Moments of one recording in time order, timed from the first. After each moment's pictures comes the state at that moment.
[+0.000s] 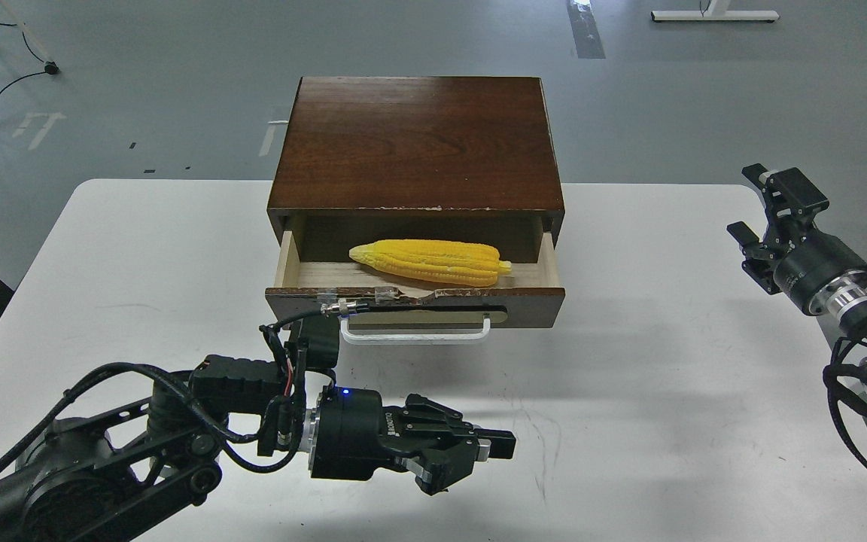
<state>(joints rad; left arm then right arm) -0.34 0.43 -0.65 -1.65 1.70 -0.45 -0.49 0.60 -0.79 0.37 1.11 -0.32 -0.01 0.49</state>
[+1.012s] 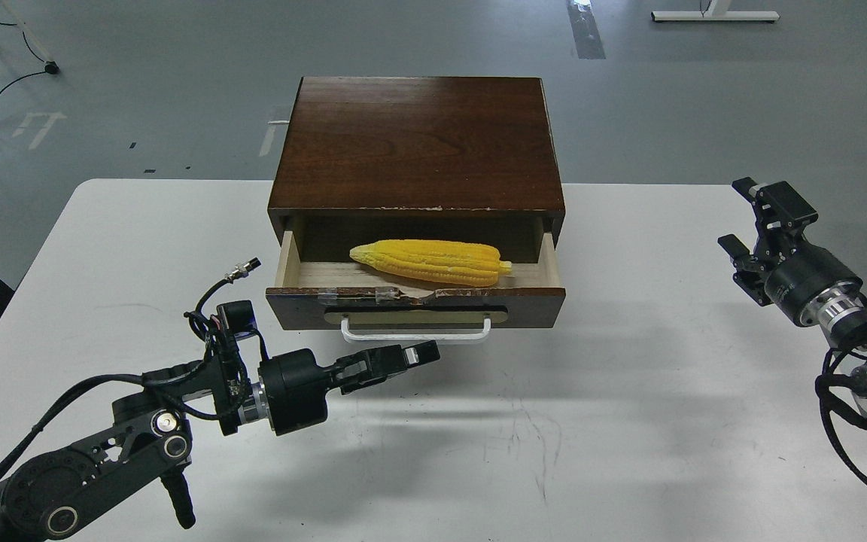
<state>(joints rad) -0.31 0.46 -0.69 -1.45 1.38 -0.35 -0.48 0.59 -0.78 0.37 1.11 -0.32 -0.01 0.49</state>
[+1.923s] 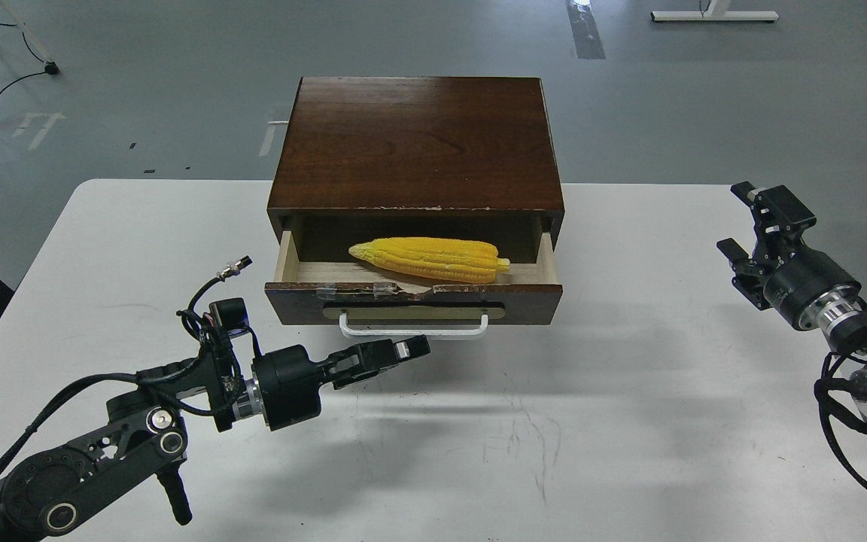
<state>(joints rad) -0.31 0.46 -0.72 -1.40 1.38 -0.34 -0.47 0.57 -0.78 0.37 1.11 -0.32 -0.01 0.49</state>
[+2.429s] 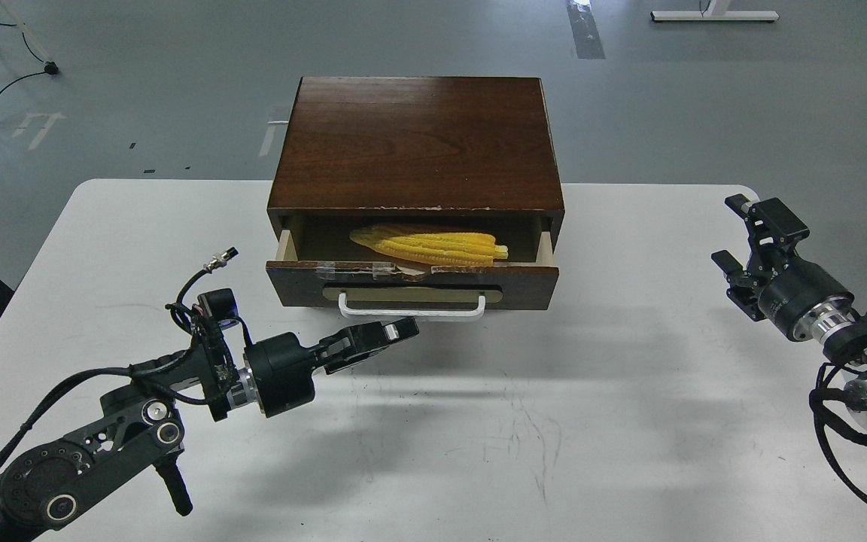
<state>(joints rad) -0.31 0.45 -0.74 -1.39 1.35 -0.33 -0.47 0.55 -0.76 0.37 1.11 -0.32 -0.01 0.49</state>
